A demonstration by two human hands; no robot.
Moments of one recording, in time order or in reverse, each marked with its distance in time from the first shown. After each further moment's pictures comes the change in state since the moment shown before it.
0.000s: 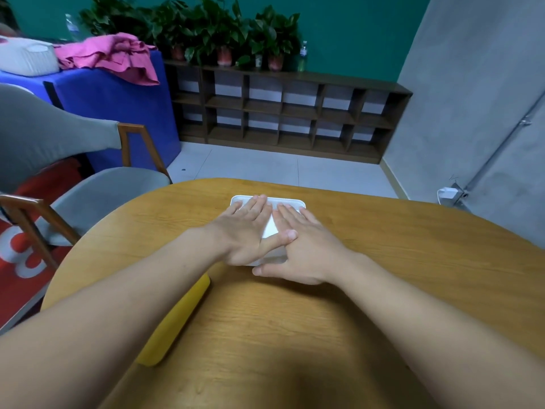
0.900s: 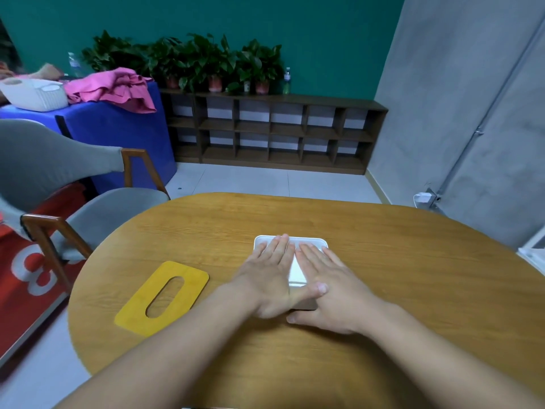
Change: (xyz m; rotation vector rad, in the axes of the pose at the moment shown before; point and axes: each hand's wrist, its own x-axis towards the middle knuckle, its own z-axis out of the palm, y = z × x) left_hand -0.078 0.111 0.035 -0.049 0.006 0.073; right_hand -0.141 0.004 0.014 -0.022 0.019 0.032
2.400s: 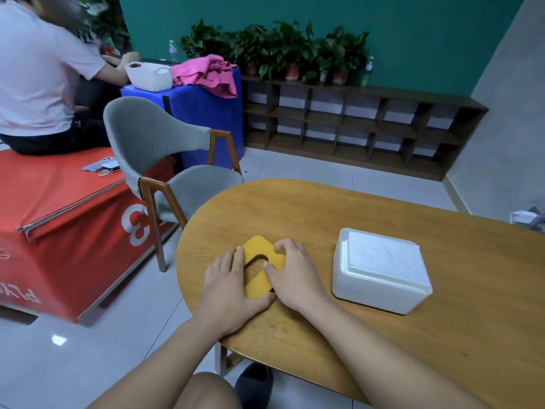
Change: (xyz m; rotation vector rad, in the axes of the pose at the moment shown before) left_hand -0.141 -0.173 0.093 -0.236 0.468 -0.527; right_hand 0.115 -0.206 0.041 0.705 0.181 0.217
